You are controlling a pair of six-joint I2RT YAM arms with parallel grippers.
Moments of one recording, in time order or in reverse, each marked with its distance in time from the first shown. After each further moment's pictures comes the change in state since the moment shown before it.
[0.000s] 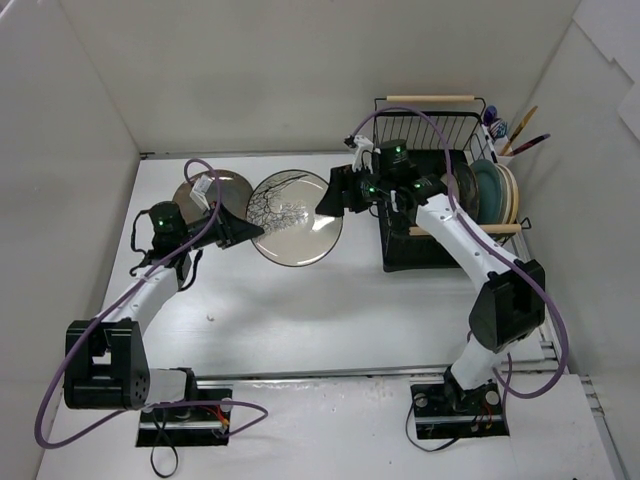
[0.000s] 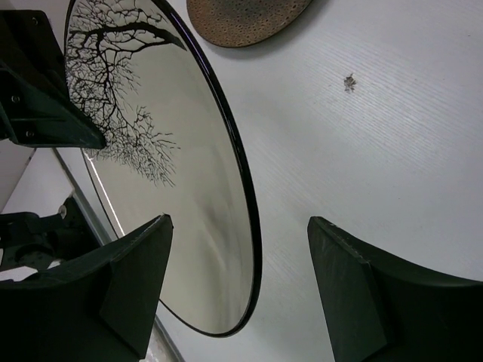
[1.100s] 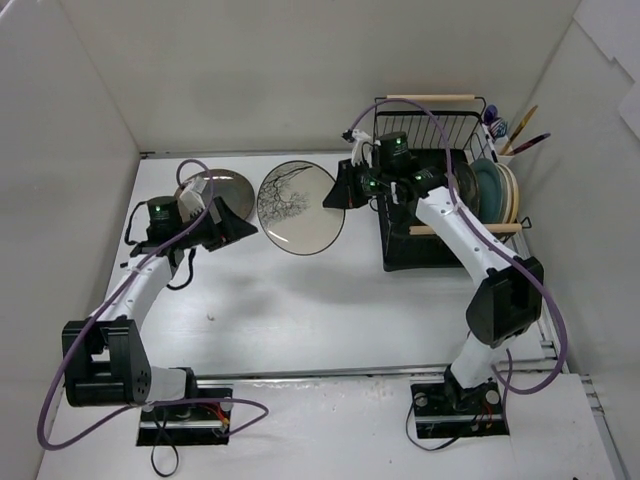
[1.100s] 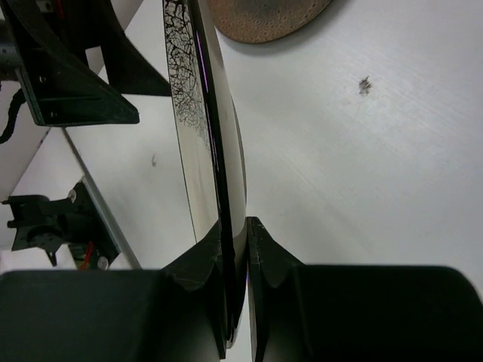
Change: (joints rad) left arm 0.030 0.023 0.121 -0.407 -0.187 0.261; right arm -0.008 0.034 0.066 -0.065 -0.090 -0.033
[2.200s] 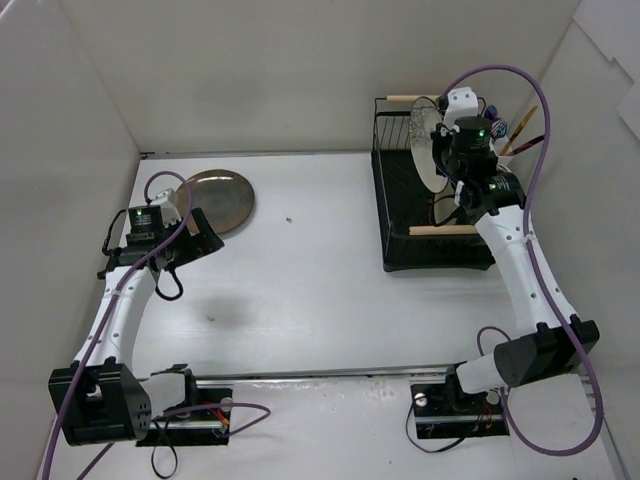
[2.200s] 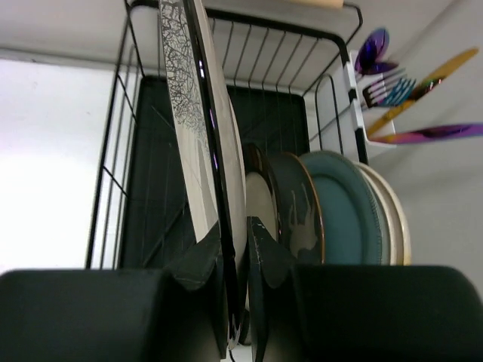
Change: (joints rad) left arm 0.075 -0.183 0.072 -0.515 -0.526 0.198; right arm -0.198 -0.286 0.029 -0.035 0.947 -0.333
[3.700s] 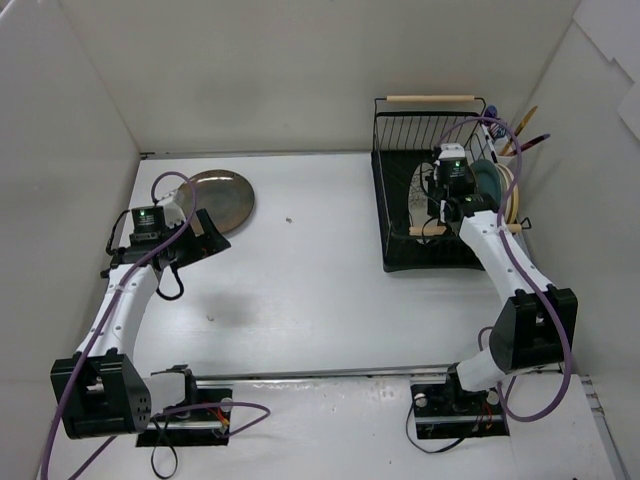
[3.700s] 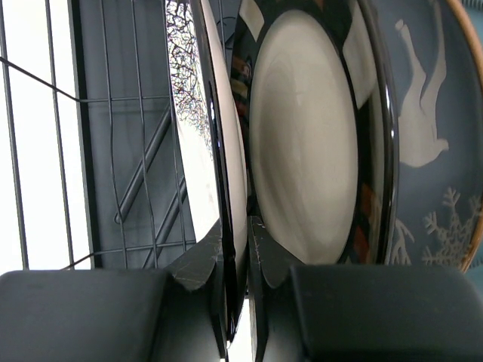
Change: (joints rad) left arm 0.000 0.034 -0.022 0.050 0.097 0.000; right arm -0.079 0.077 -0.348 0.057 -0.029 0.175
